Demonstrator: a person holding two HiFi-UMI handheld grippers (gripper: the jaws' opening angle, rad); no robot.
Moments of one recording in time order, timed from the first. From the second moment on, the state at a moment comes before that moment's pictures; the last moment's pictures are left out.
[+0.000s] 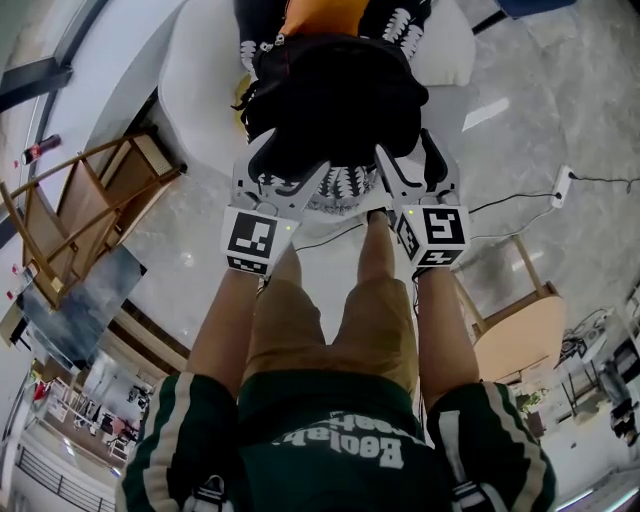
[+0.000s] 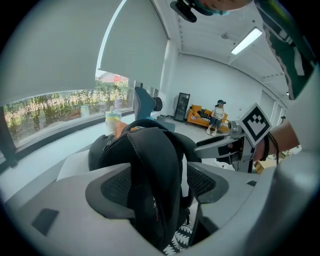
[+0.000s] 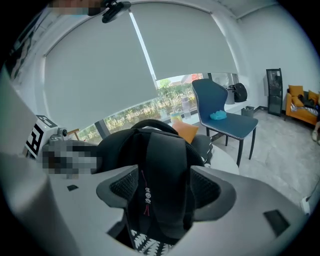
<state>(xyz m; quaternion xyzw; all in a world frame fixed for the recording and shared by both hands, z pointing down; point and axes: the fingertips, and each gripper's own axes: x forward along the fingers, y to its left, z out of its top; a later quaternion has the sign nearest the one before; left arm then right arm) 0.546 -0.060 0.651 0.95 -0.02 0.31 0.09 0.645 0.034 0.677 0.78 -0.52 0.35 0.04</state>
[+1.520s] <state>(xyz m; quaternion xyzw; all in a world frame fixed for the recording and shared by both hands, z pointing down) 0.398 0.008 0.363 0.98 -0.05 0.17 0.00 0.468 0.082 0.391 0.80 -0.57 0.15 0.08</state>
